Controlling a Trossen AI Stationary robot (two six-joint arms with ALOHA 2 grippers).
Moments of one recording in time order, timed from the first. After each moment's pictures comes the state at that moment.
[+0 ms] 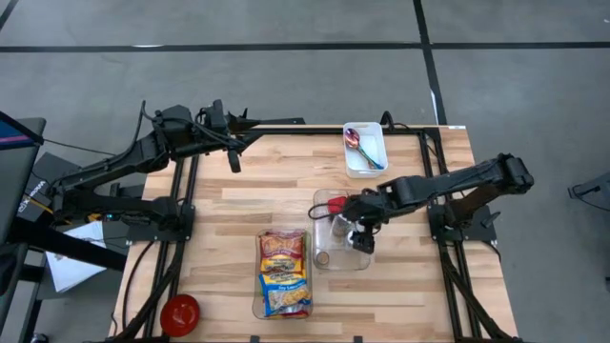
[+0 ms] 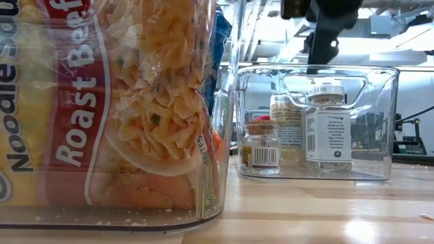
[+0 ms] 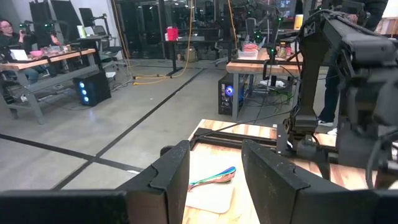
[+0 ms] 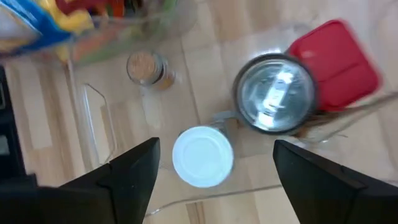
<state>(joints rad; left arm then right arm) 0.37 0.95 1.05 -0.16 0.00 0.07 0.19 1.47 1.21 -0.90 0.00 0.43</state>
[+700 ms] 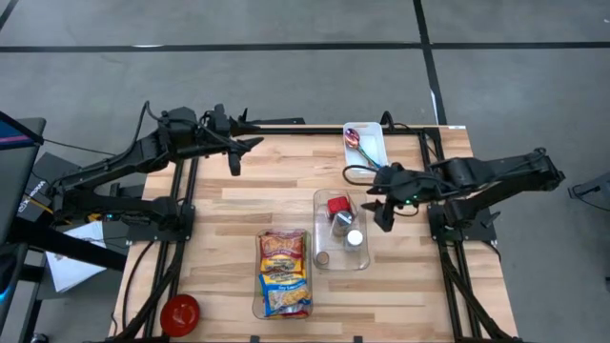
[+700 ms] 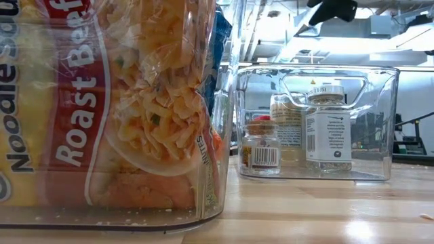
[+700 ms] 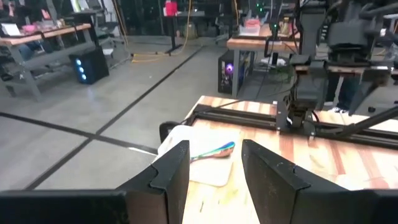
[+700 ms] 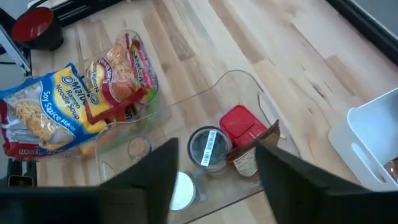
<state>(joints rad) 0.37 0.95 1.05 -0.26 -0.01 0.06 0.20 1.14 1.21 -0.90 0.29 0.55</state>
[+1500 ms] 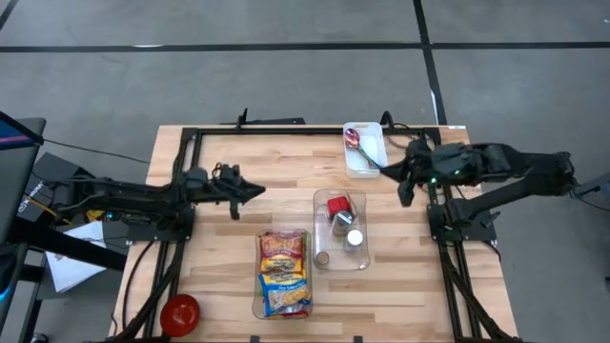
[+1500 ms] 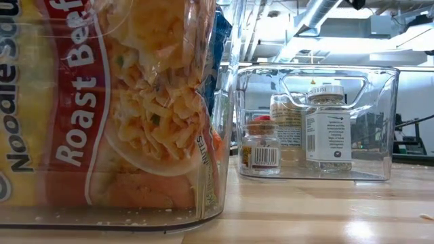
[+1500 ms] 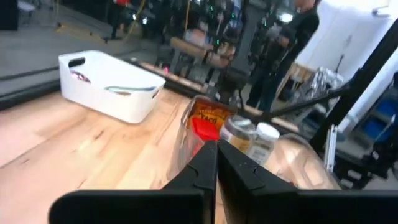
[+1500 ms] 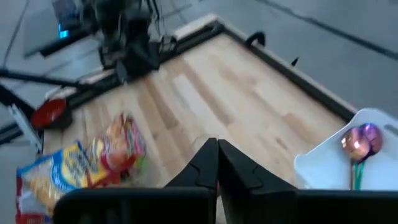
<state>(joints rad) 0.23 0.93 0.14 0.76 0.11 -0.35 0.13 0.92 1.21 -0.84 0.39 0.50</state>
